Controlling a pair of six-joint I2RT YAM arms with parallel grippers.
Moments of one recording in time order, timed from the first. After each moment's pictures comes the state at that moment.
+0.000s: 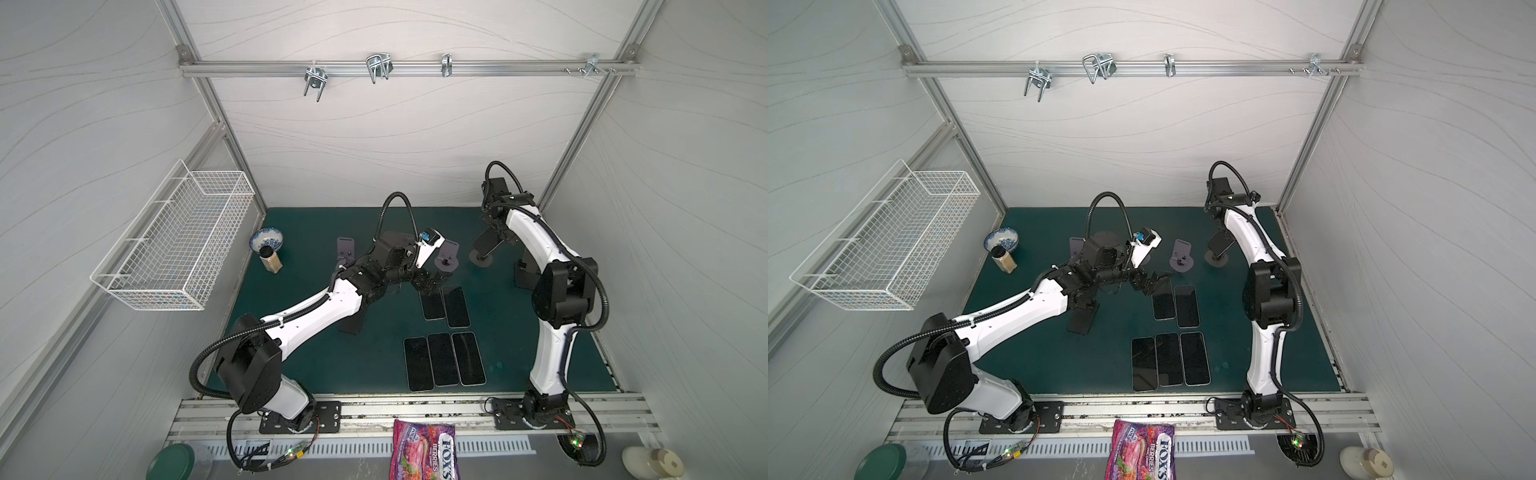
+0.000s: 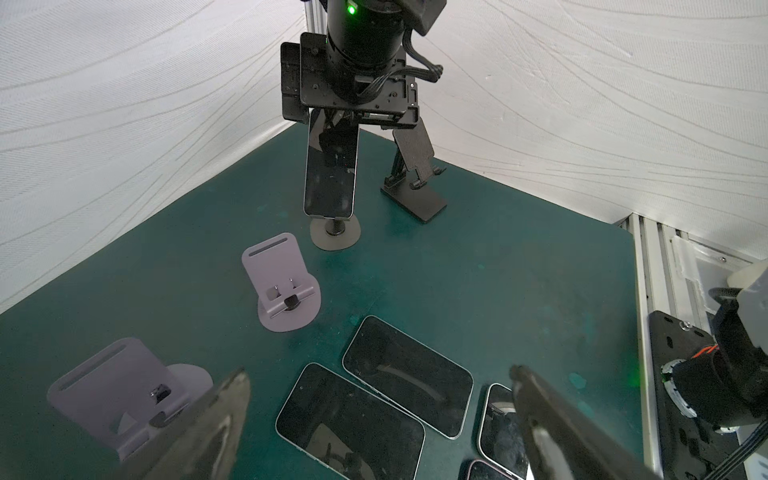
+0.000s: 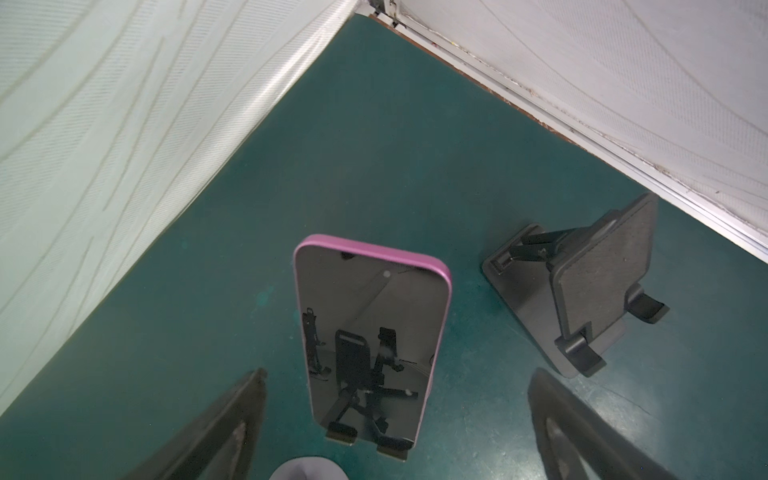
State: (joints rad) left arm -0.73 1.49 1.14 -0.06 0.31 0.07; right arm 0.22 2.05 1.94 -0.99 0.51 0.96
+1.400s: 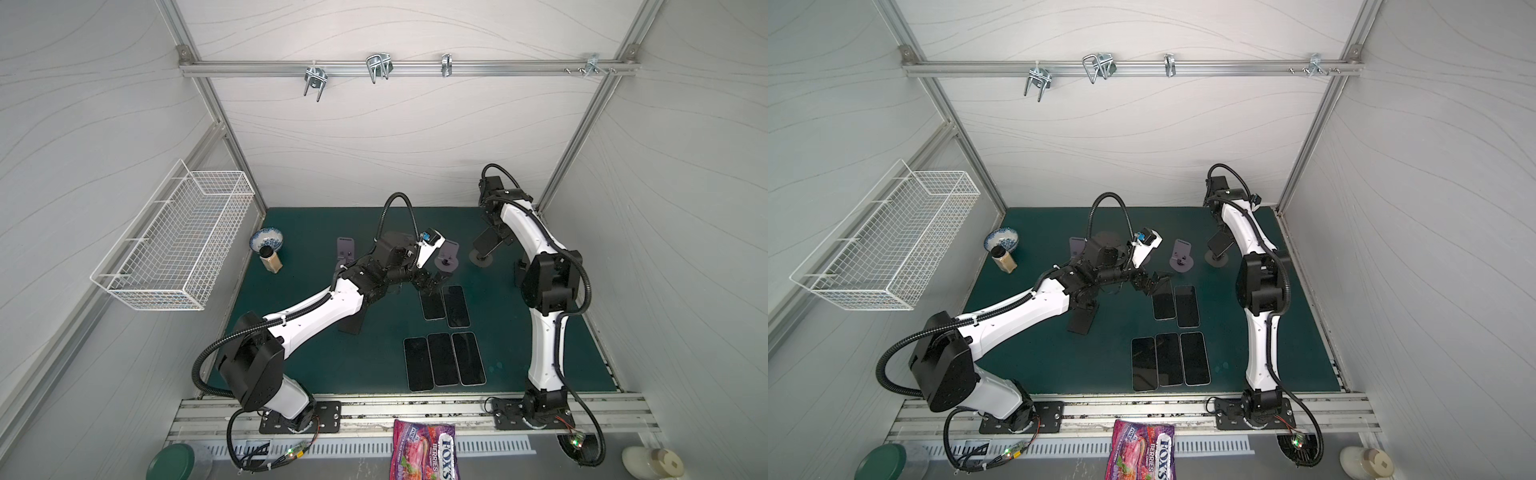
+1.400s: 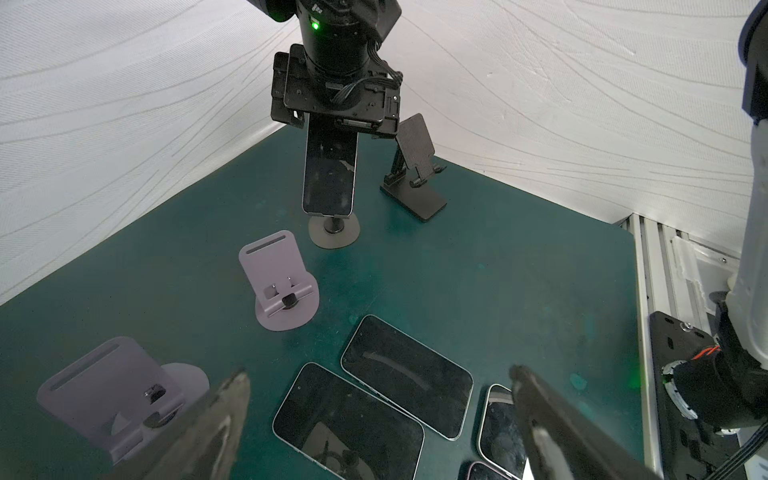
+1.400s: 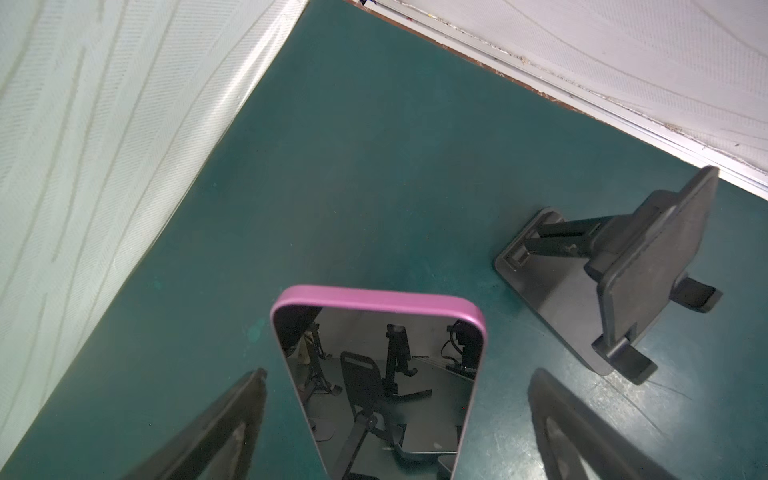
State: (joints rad) left arm -0.73 1.51 1.14 -0.05 0.31 0.06; right arm 0.20 2.21 2.14 -1.11 0.50 1.09
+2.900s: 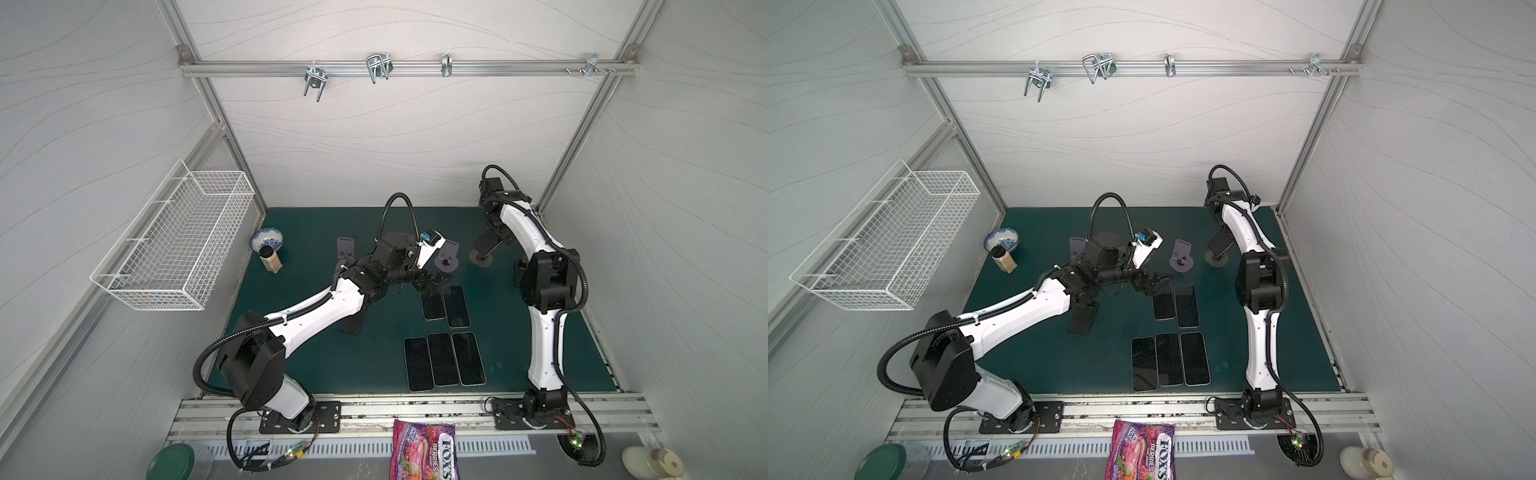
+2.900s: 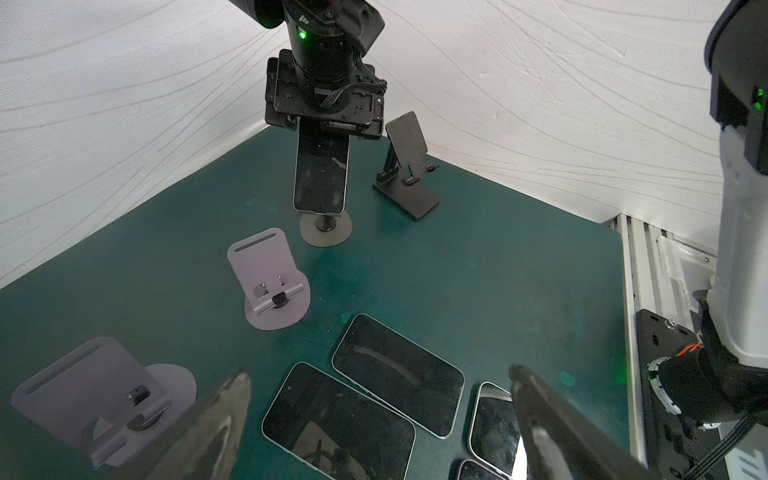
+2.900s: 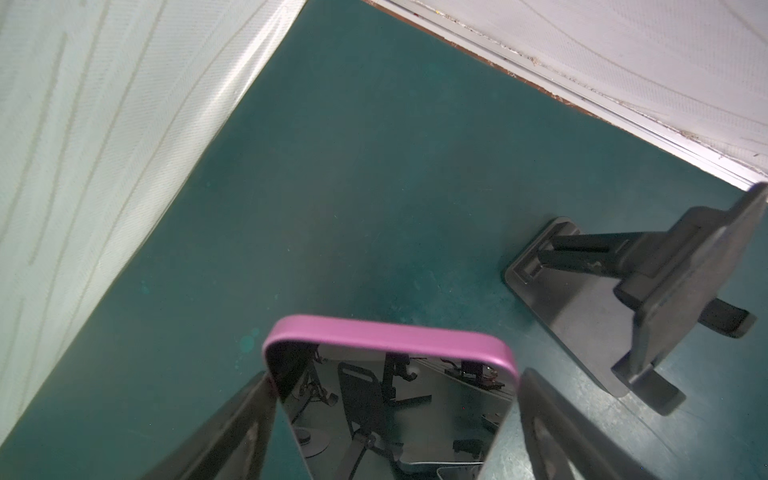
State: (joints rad) left arm -0.73 1.51 1.14 -0.05 0.33 0.05; right arm 0.19 2.25 2.15 -1.07 0.50 1.05
